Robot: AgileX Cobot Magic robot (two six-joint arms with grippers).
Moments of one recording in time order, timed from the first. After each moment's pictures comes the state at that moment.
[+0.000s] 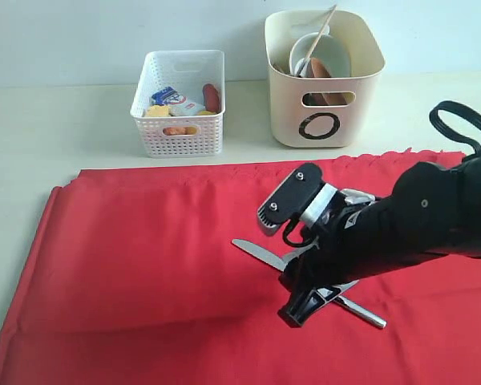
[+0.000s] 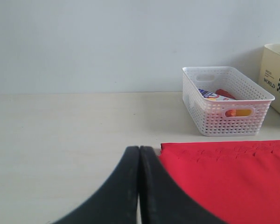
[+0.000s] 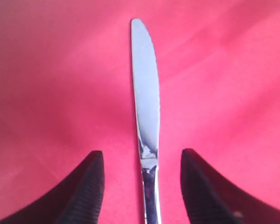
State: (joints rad) left arm -0.08 0.01 0.00 0.00 0.21 0.00; right arm 0.54 1.71 -0.63 0.64 0.11 -0.86
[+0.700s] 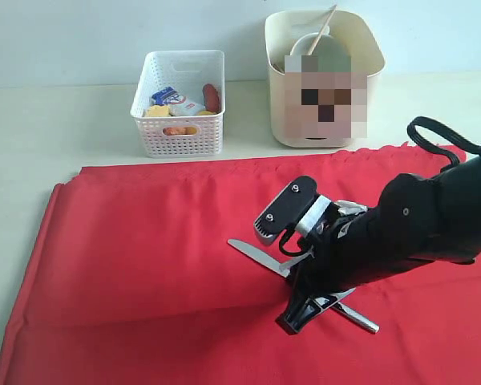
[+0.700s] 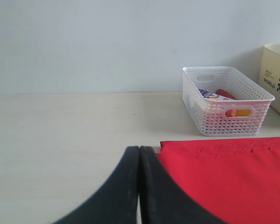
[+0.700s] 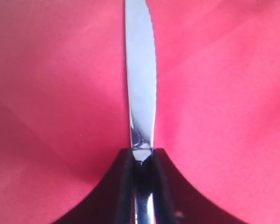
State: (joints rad) left arm -0.08 0.01 0.00 0.00 0.21 0.00; right arm 0.54 1.78 -0.63 0.64 0.10 -0.86
